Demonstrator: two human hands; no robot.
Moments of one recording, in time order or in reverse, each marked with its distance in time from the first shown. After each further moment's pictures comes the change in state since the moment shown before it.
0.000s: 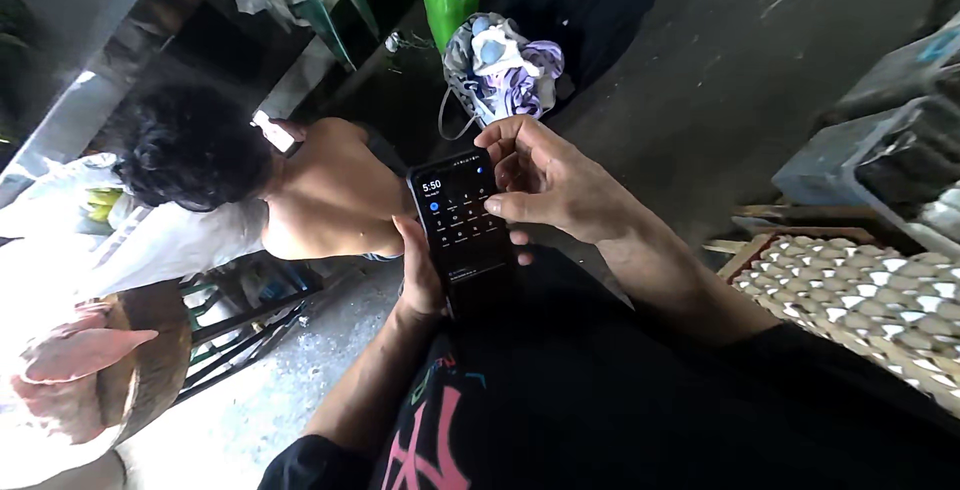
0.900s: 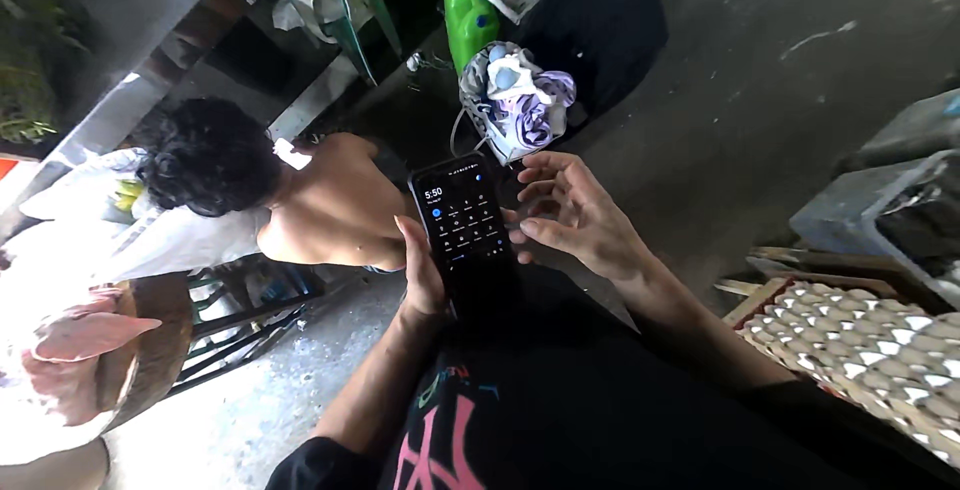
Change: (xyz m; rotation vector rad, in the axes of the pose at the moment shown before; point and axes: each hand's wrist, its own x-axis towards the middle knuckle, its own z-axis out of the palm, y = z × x) left_hand 0.019 -0.006 0.006 0.097 0.040 0.087; right_hand -0.023 0.041 -0.029 -0.012 0.117 -0.124
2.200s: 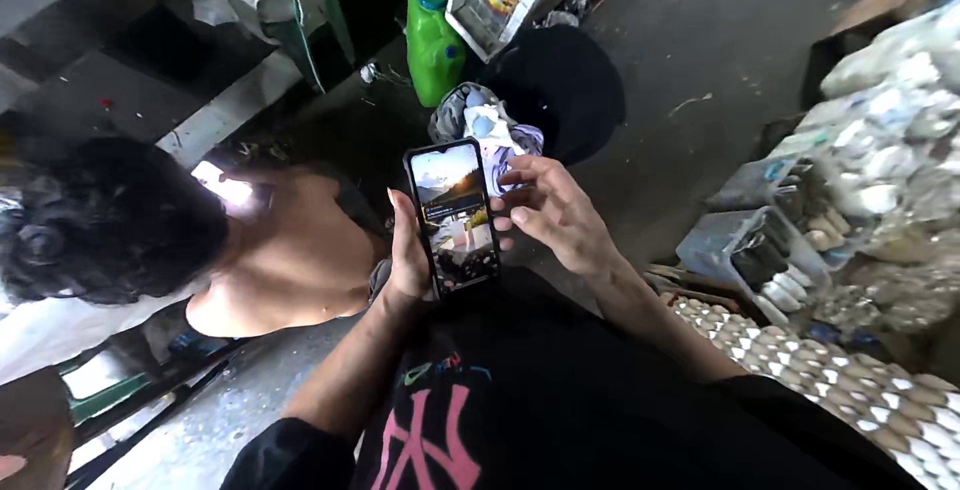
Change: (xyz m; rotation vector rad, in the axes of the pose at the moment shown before) left_hand 0.152 0.072 -0.101 -0.201 0.013 -0.073; right_hand 0.176 -0.023 0.006 -0.104 0.032 0.038
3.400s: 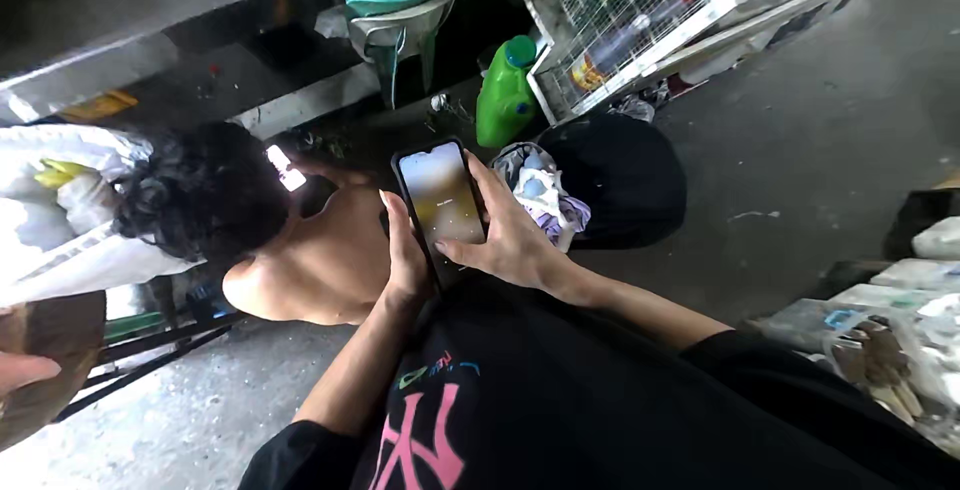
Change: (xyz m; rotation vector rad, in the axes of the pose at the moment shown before) left_hand 0.041 0.066 -0.014 0.243 0.410 0.402; right_hand 0.138 -0.039 0.070 -0.488 -0.311 -0.049
